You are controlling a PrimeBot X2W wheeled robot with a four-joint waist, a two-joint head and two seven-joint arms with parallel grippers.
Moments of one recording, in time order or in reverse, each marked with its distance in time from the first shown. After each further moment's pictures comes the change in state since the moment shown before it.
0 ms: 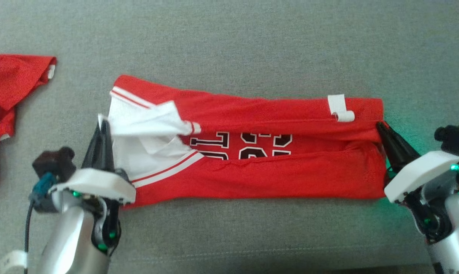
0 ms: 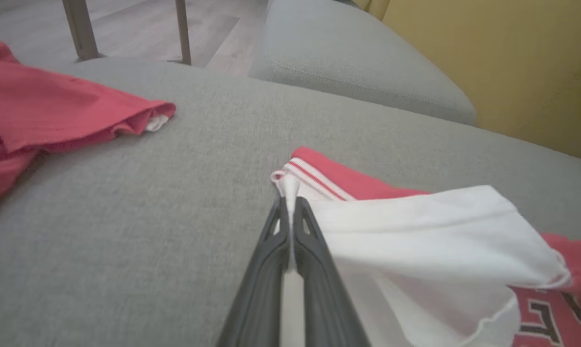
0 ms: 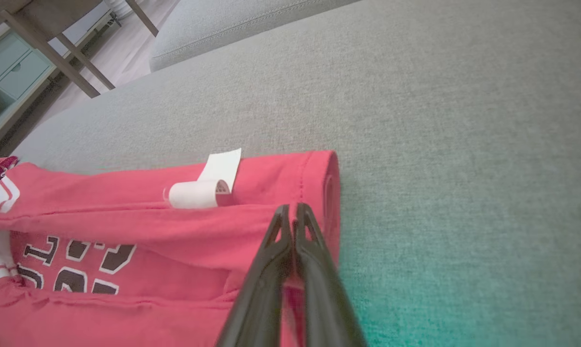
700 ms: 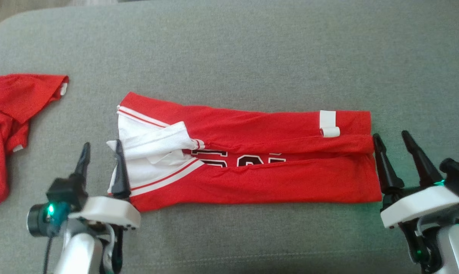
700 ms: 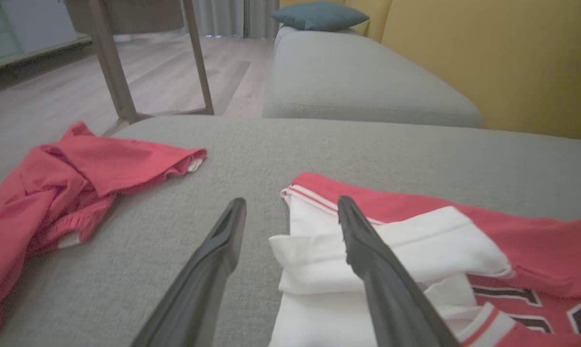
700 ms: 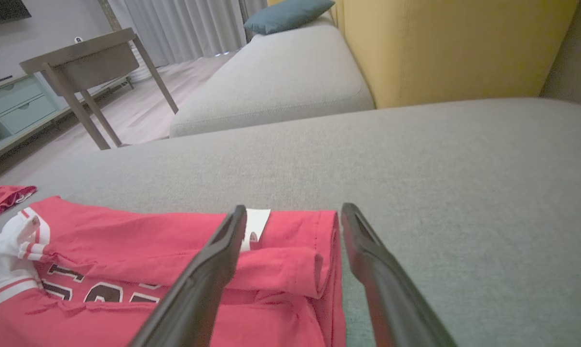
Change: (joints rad) left arm 0.161 0.004 -0.008 -0.142 0.150 0.113 -0.011; right arm 0.174 0.107 -0.087 -0.156 -0.239 0.000 -0.190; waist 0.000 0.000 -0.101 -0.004
